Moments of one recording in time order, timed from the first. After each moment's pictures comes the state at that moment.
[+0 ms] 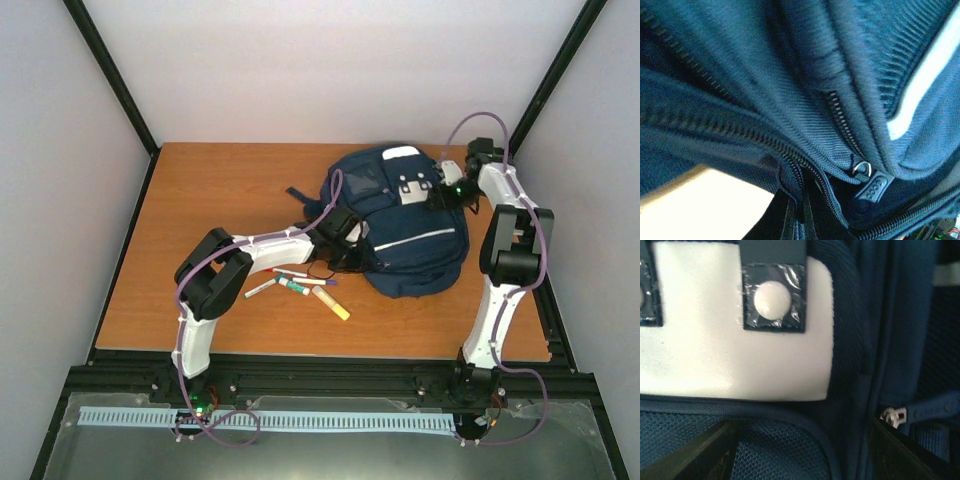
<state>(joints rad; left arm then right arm) -0.81 2.02 1.37 -0.31 0.39 -0.69 -0.14 2.09 1.70 -0.90 -0.39 -0.43</state>
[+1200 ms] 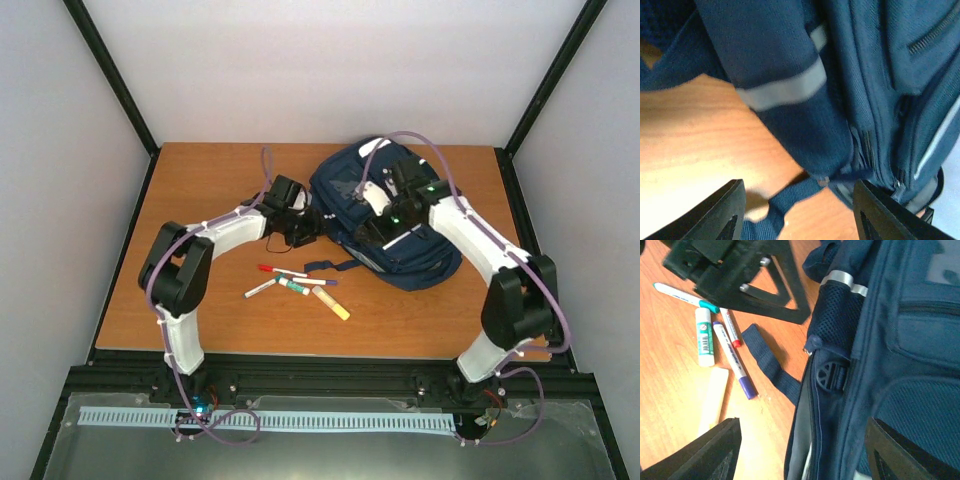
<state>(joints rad) -0.50 1.85 1.26 -0.34 0.44 -0.78 0.37 1.59 1.35 -0.82 -0.45 -0.43</state>
